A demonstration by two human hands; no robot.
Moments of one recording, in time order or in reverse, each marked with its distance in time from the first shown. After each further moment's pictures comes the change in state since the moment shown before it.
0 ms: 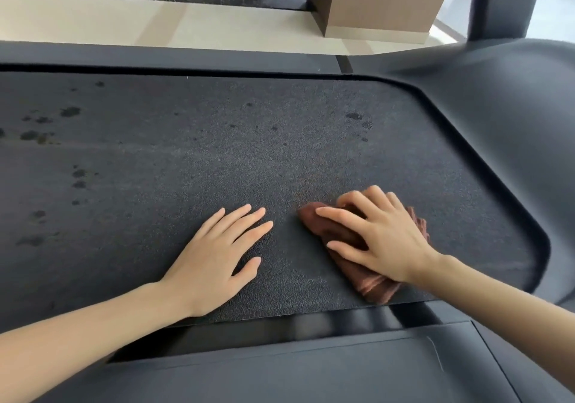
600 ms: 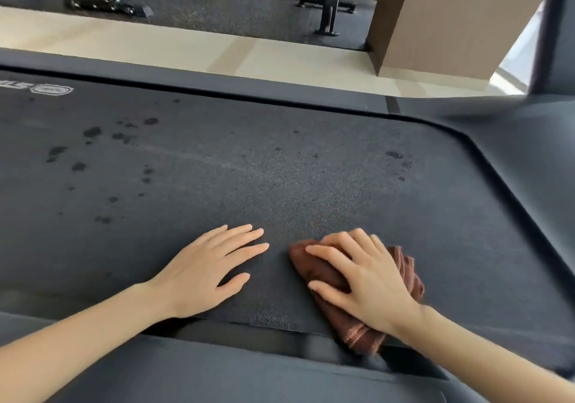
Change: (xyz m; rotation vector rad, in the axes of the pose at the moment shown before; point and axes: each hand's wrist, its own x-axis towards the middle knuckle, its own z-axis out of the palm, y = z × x) left_hand -0.039 -0.021 -0.013 0.088 -0.022 -0.092; right_hand 0.018 -0.046 0.004 0.173 0.074 -0.148
